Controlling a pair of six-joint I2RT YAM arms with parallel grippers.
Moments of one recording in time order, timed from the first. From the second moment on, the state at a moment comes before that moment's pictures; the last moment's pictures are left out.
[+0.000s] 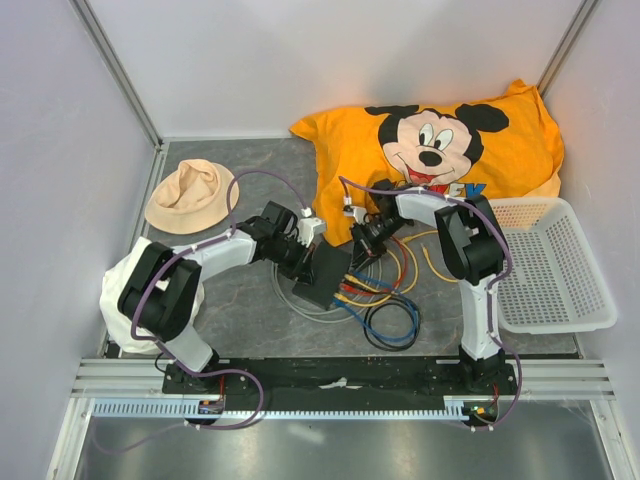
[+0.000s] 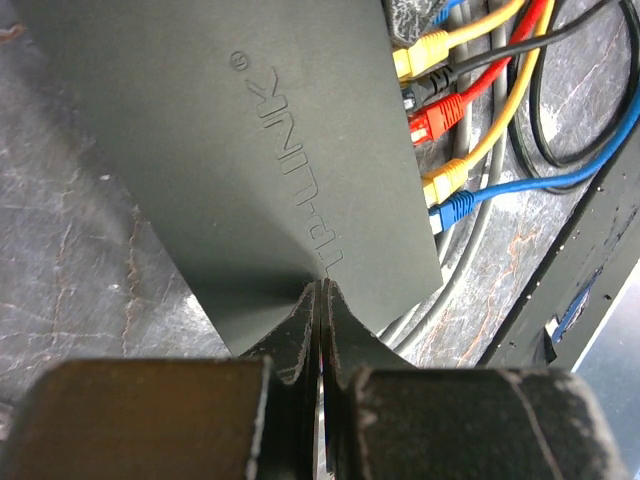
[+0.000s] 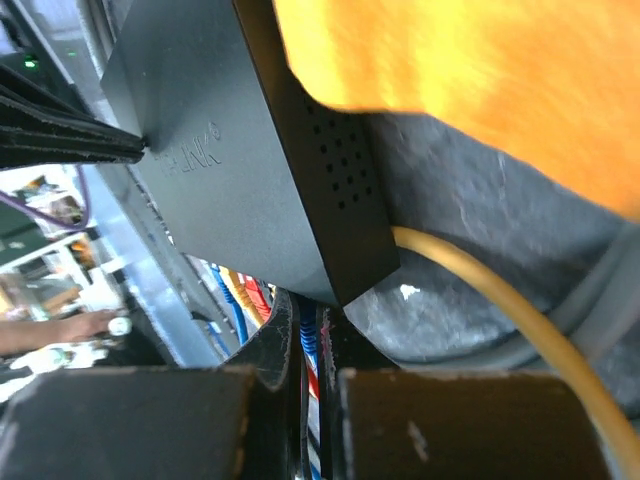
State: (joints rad) left arm -0.51 1.64 0.91 -0.36 0.59 0.07; right arm 0.41 2.15 1.45 -0.83 -0.80 -0.09
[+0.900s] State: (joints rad) left arm -0.53 1.65 0.92 -0.37 0.58 0.07; right arm 0.35 1.96 1.27 -0.92 -0.54 -0.13
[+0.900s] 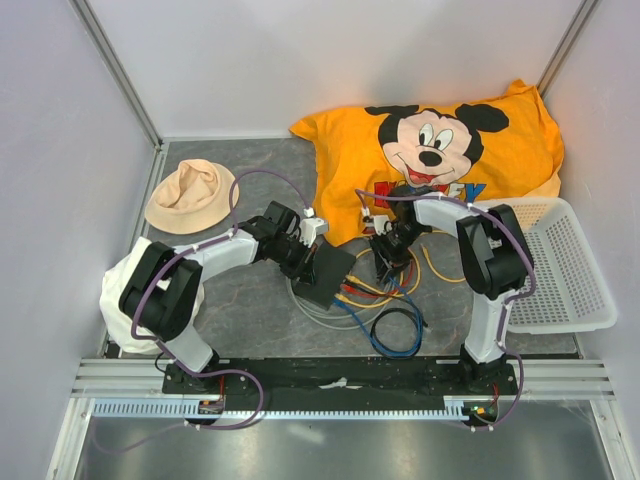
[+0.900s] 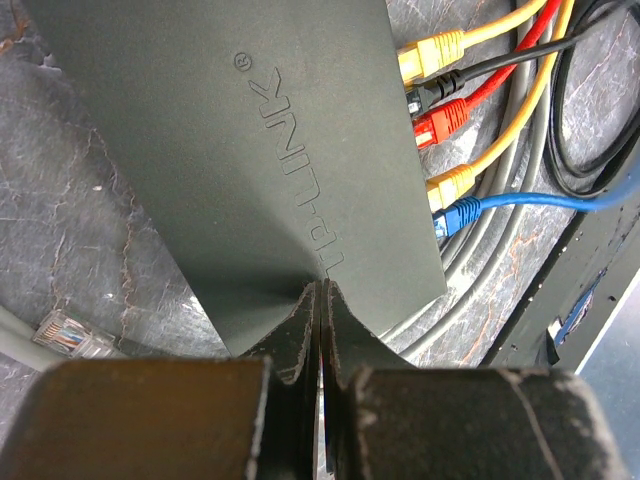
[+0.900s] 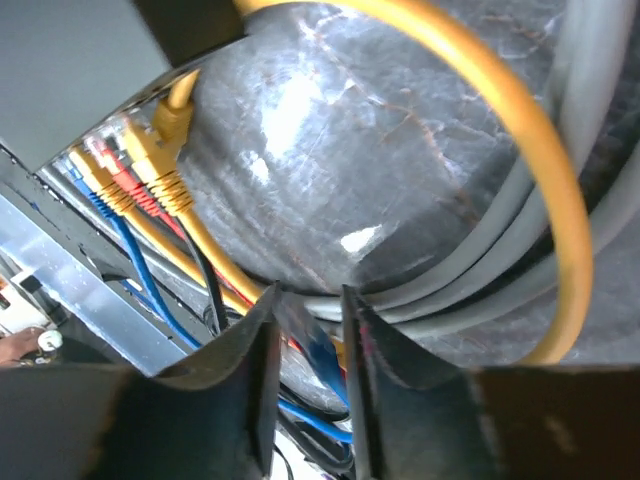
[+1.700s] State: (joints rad) left arm -0.53 1.65 0.92 -0.37 0.58 0.07; right arm 0.36 2.12 1.45 -0.81 -0.73 -0.07
